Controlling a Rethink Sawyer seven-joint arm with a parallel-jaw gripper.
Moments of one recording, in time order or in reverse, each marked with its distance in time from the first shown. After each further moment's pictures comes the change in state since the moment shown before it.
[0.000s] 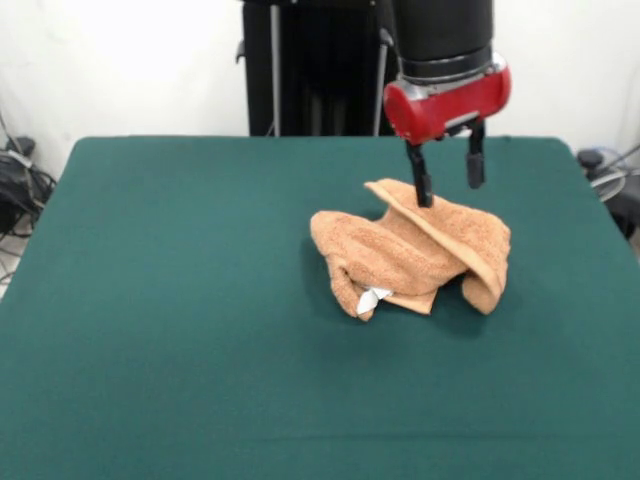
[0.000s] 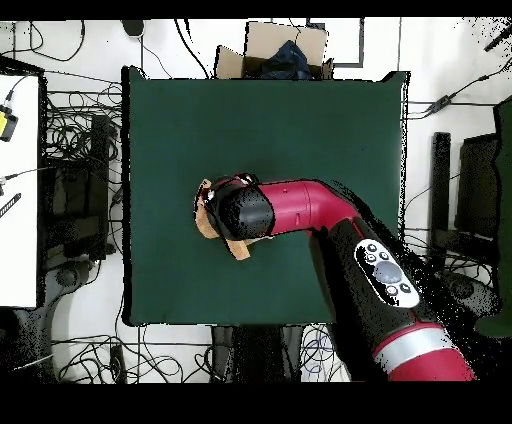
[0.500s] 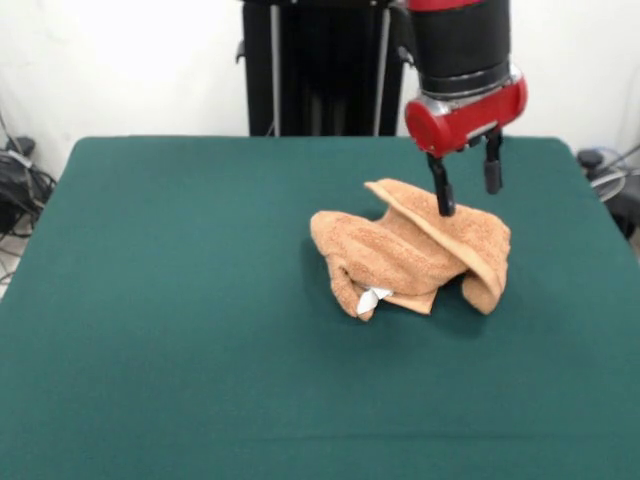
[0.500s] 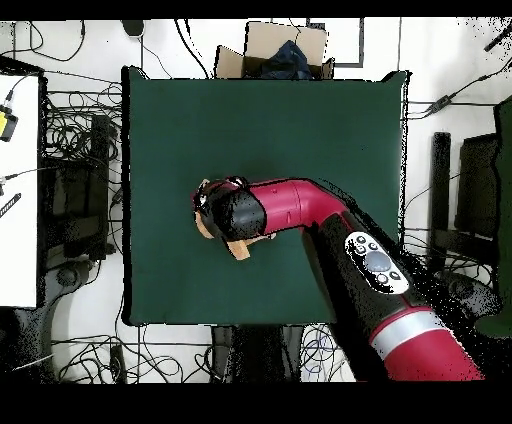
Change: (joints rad) arm -0.011 0.045 0.041 0.001 -0.058 0.000 0.000
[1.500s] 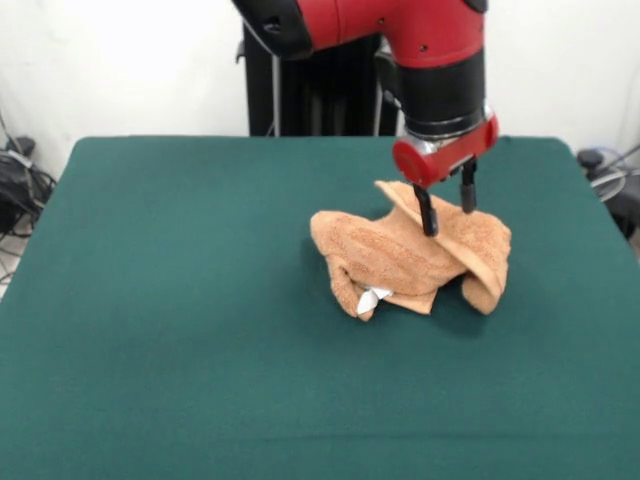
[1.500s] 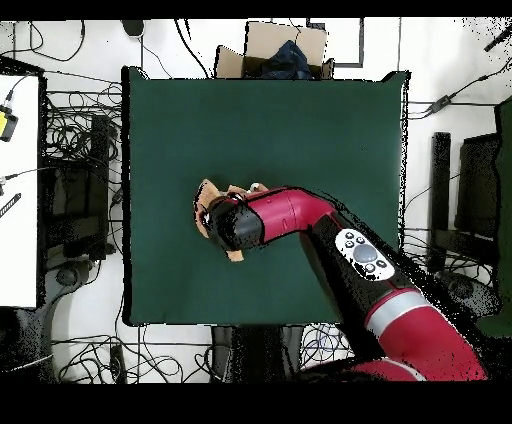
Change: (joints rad) arm -0.008 0.113 0.000 -0.001 -0.162 -0.005 0.000
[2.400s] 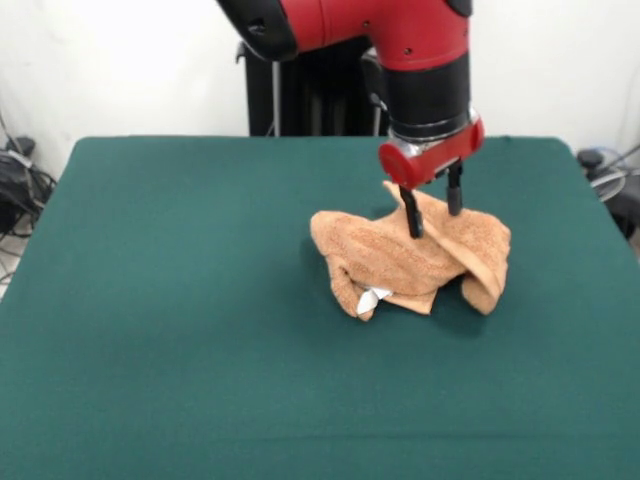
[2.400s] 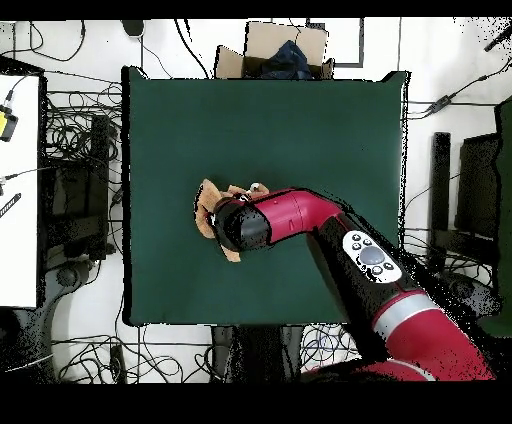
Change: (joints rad) arm -0.023 0.003 0.000 0.000 -0.021 0.000 0.000
